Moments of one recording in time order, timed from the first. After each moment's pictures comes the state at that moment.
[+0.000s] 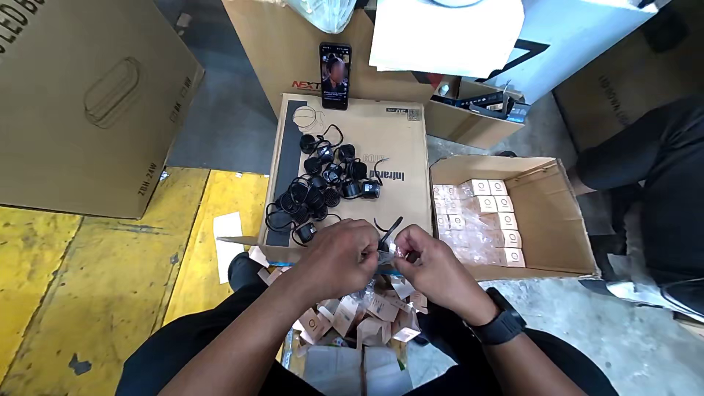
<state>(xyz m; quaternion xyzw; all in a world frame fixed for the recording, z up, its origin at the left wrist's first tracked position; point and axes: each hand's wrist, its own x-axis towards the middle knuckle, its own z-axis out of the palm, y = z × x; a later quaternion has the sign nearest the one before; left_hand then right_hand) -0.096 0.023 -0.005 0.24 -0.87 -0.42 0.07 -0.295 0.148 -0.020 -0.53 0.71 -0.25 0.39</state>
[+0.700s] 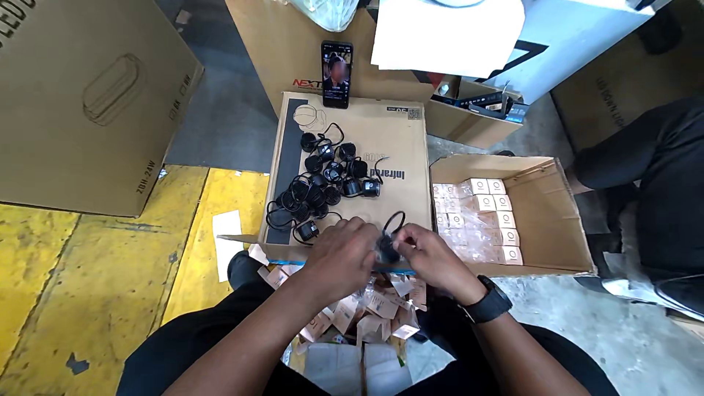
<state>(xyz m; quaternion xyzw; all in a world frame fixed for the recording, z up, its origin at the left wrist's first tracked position) -0.102 0.032 0.000 0.30 -0.88 -0.36 -0.07 -0.308 0.137 -0.040 -0.47 0.74 -0.21 0.44</state>
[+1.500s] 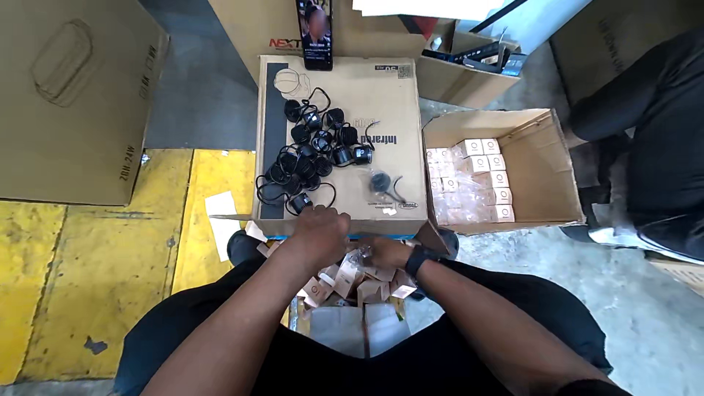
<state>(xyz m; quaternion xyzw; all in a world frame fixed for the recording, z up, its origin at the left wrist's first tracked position) -0.098 0.033 -0.013 0.27 -0.87 -0.24 -0.33 -0.256 0.164 -0.161 -0.49 0.63 0.06 0.59</state>
